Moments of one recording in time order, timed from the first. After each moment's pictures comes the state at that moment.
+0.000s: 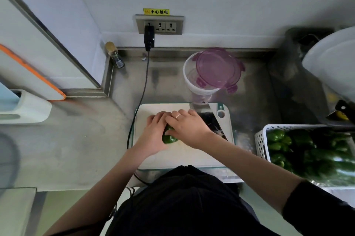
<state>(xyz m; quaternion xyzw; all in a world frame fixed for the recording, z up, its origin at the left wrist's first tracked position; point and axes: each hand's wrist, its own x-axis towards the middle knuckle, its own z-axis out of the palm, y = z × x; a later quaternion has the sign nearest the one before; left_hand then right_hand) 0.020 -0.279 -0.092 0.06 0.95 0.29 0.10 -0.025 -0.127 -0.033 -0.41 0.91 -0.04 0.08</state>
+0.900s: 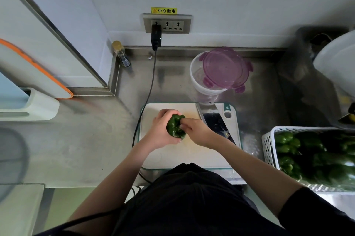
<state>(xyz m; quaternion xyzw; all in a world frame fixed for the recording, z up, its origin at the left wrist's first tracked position) 0.009 -0.276 -0.088 -0.02 0.87 0.48 0.15 -0.026 -0.126 -0.053 -0.15 0.85 -0.34 0.37</state>
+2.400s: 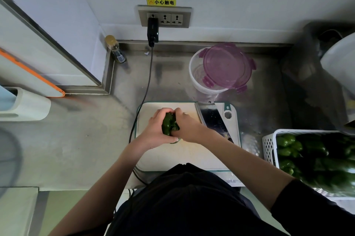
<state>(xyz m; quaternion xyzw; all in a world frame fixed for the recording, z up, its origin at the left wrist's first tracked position) 0.001 -0.289 -0.089 -0.05 0.82 0.52 0.20 -0.050 -0.150 -0.061 -0.16 0.87 -0.24 0.41</state>
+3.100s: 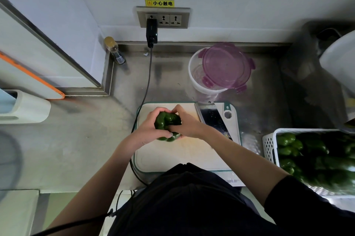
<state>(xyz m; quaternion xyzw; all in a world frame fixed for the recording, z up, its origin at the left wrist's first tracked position) -0.007 -0.306 -0.082 -0.11 0.74 0.61 0.26 -0.057 -0.147 -0.066 -0.05 0.77 -0.44 0.46</state>
